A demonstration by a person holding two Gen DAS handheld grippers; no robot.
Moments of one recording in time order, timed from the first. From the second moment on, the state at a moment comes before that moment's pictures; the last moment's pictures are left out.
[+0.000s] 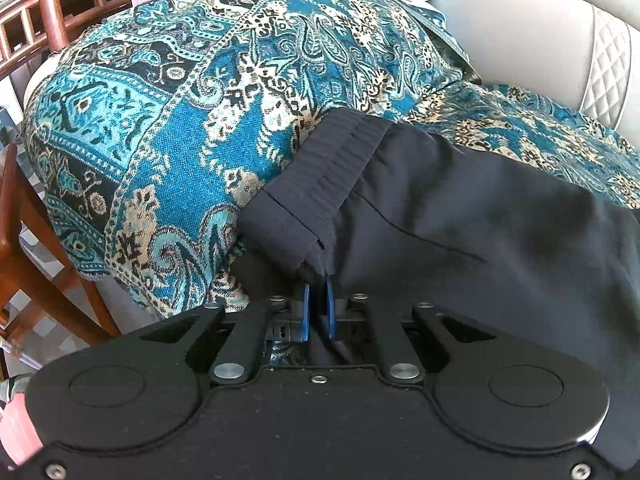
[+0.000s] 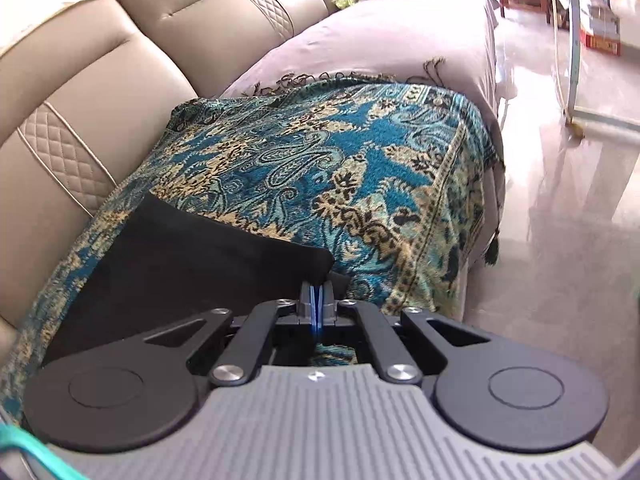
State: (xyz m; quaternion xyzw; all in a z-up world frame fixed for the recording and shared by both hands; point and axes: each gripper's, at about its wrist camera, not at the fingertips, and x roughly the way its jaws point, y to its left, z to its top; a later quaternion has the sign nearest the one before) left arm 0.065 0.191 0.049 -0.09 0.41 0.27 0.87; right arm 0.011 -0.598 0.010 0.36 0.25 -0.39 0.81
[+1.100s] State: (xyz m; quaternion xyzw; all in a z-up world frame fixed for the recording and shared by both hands) left arm 0.127 -0.024 0.087 0.00 0.30 -0.03 0.95; right arm 0.113 -0.395 0.057 0.11 0.20 -0.02 0.97
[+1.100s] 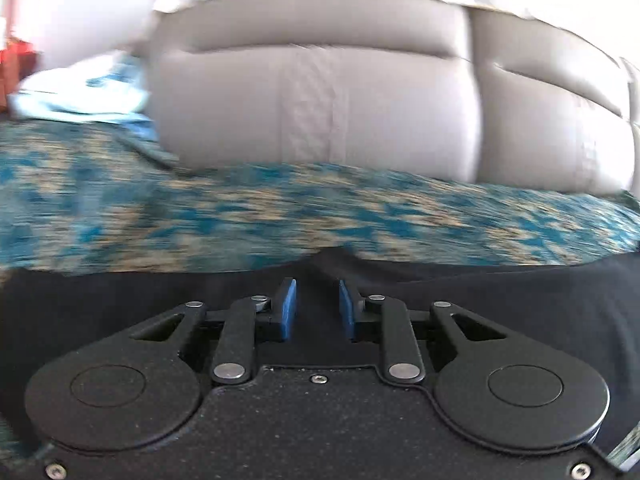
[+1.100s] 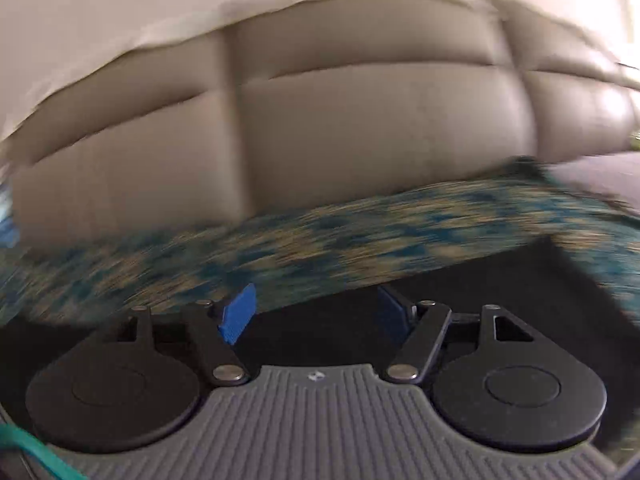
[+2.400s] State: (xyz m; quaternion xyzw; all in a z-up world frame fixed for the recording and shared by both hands) left arm 0.113 -0.021 0.062 0.02 0.32 0.04 0.95; right arm 0.079 -0.346 0.024 0.08 0.22 0.02 0.97
